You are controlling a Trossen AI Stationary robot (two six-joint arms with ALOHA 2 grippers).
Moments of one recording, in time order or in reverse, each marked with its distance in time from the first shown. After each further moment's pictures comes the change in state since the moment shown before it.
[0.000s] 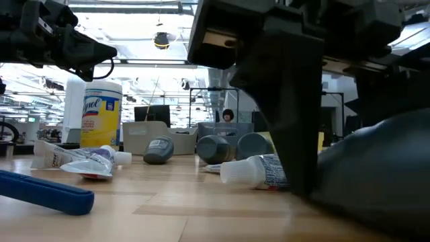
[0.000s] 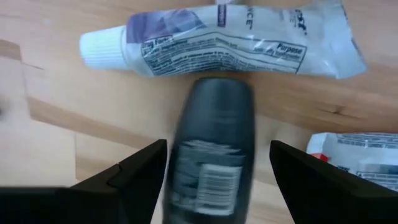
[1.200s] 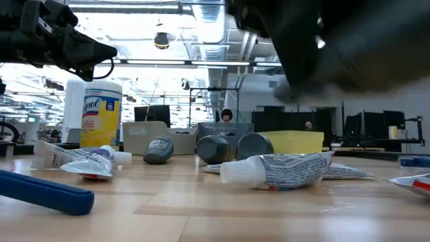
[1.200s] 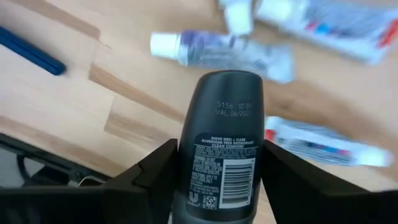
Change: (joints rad) left arm 0.000 0.000 0.000 0.002 0.000 0.000; right arm -0.034 -0.008 0.267 -0.327 0.034 -0.243
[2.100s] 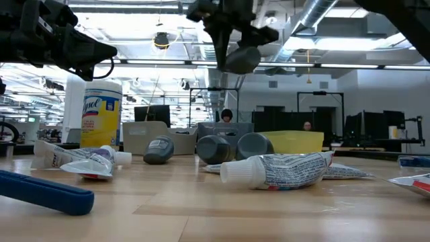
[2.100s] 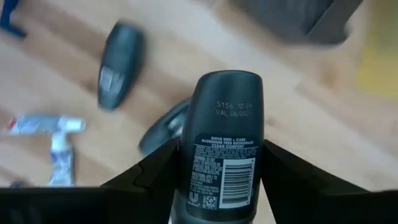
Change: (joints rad) left arm 0.000 0.000 0.000 0.004 0.000 0.000; right arm -0.533 -0.042 0.329 -0.311 0.206 -0.616
